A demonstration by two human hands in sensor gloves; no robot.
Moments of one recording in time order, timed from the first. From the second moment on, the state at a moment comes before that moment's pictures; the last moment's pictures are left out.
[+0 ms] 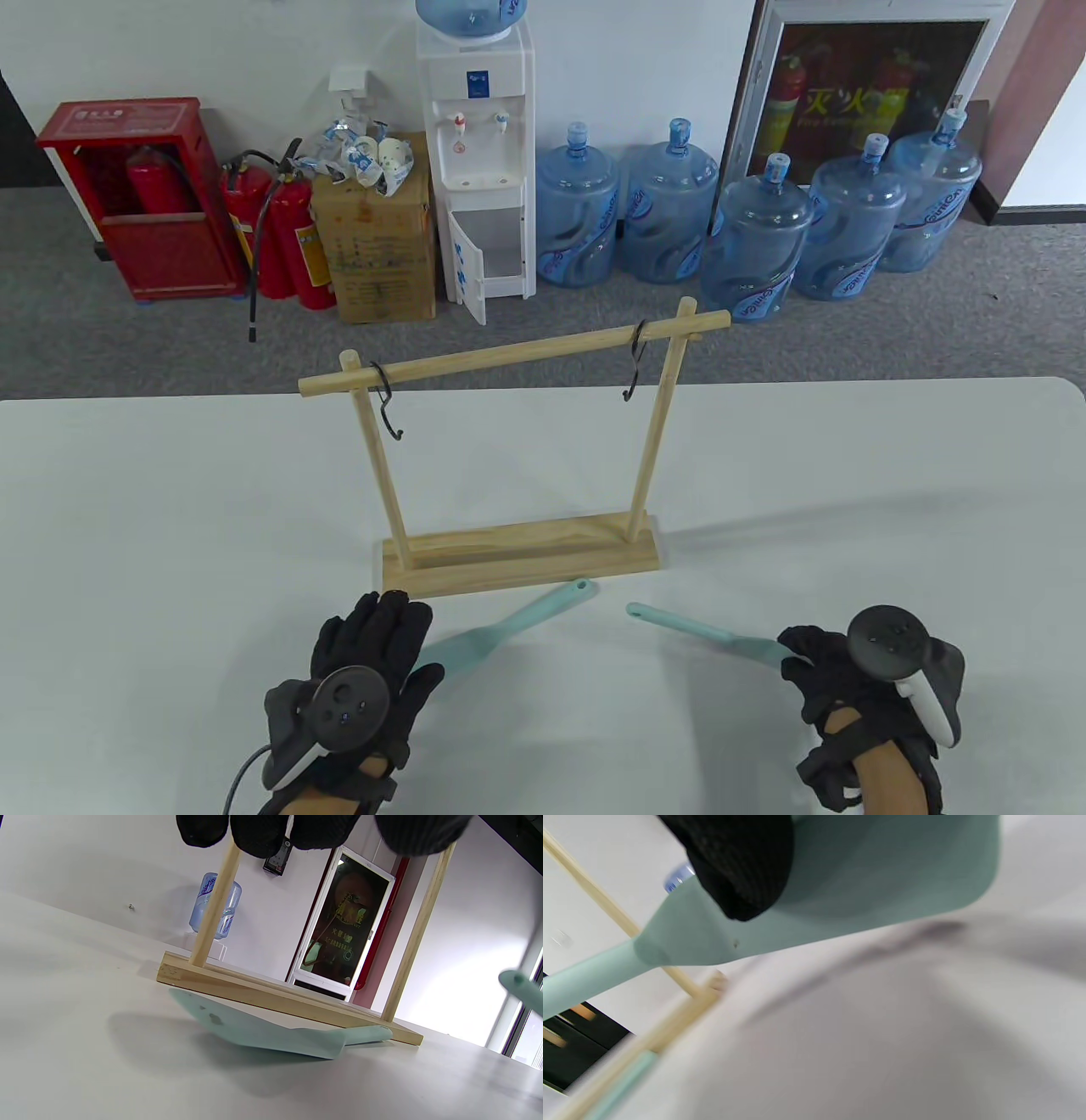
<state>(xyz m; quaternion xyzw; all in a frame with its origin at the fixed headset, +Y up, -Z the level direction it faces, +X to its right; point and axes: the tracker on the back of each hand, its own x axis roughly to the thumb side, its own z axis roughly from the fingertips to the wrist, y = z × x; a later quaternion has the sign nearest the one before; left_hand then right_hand) -0.220 -0.727 -0.256 0.07 -0.11 0.18 0.97 0.299 -0.753 -0.287 -0.07 0.06 0.92 0.38</state>
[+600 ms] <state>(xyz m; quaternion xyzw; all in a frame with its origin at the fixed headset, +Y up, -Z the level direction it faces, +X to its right) -0.222 -0.727 -0.257 0.07 -0.11 0.18 0.97 0.238 -0.697 -0.285 0.03 -0.07 0.74 0.67</state>
